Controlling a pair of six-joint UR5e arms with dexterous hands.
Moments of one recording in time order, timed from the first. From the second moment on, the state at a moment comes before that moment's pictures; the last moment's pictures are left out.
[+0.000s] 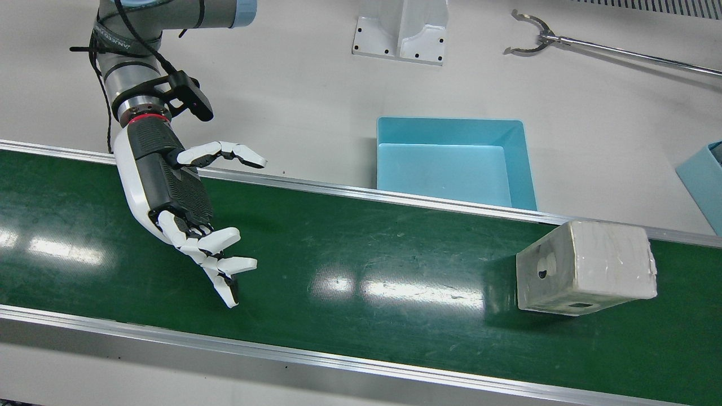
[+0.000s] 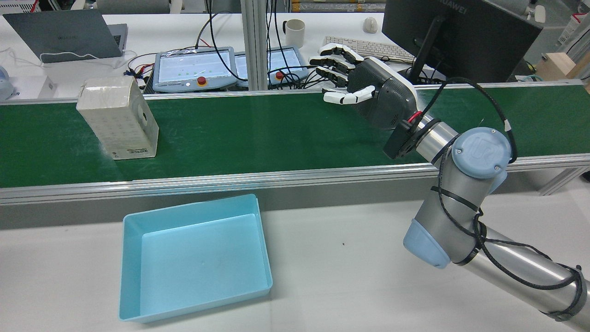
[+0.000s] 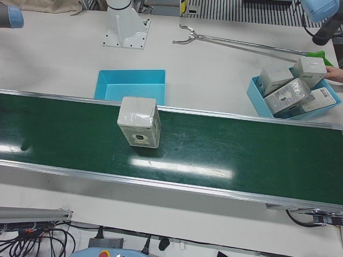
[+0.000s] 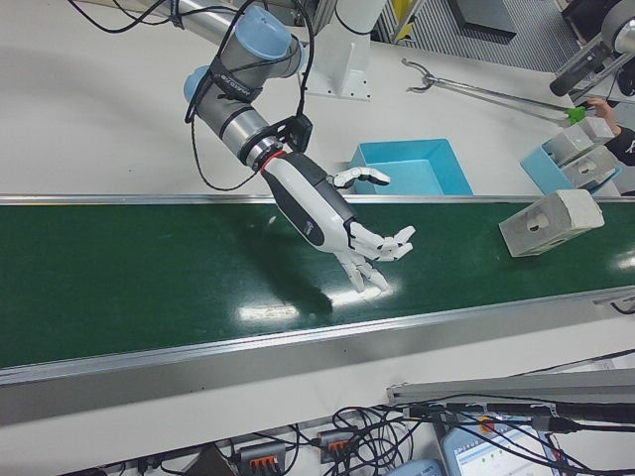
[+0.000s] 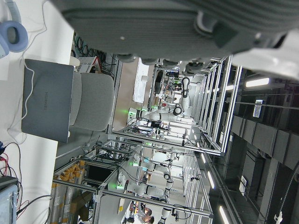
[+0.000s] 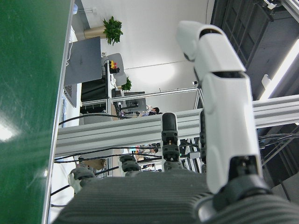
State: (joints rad) left arm -1.81 -1.79 -1.75 0.44 1.92 -0.15; right arm 0.85 -1.06 1.79 -3.40 -1.29 -0.06
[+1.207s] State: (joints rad) left arm -1.81 -1.79 -1.75 0.44 1.92 -0.15; right arm 0.81 -0.98 1.74 -3.50 -1.27 -0.07
